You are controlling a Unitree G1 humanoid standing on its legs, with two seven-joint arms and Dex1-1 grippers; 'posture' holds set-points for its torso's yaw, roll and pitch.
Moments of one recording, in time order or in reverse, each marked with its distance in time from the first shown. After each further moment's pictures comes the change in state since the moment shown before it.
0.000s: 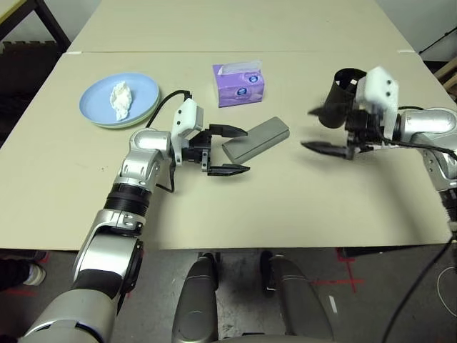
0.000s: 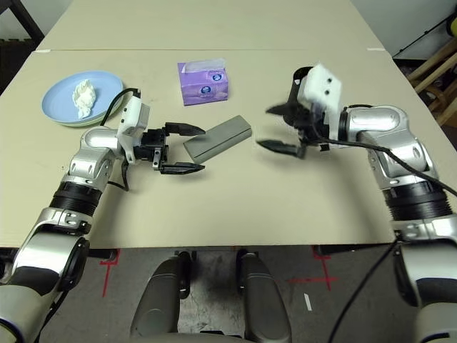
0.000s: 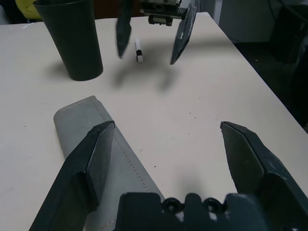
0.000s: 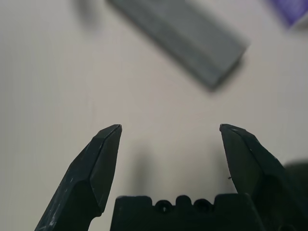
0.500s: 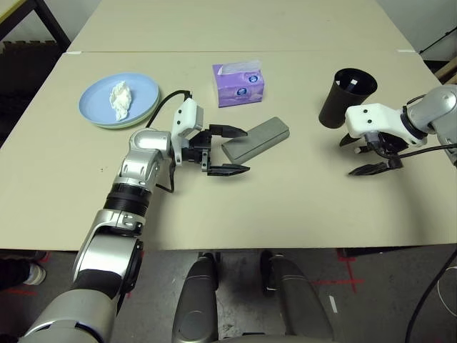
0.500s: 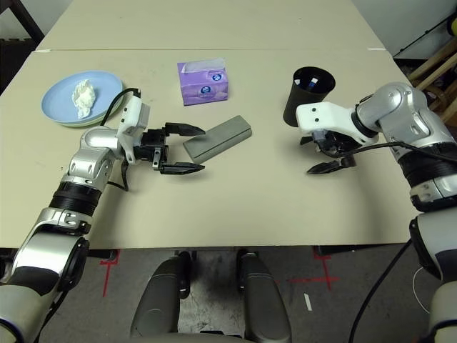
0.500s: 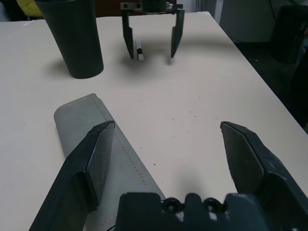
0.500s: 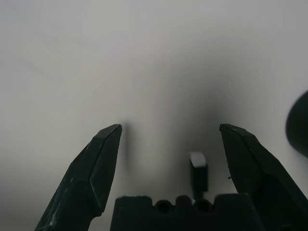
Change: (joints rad) left arm 0.004 0.003 0.000 -0.006 0.000 0.011 0.000; right arm -0.272 0.015 0.203 0.453 -0.413 -0.457 0.115
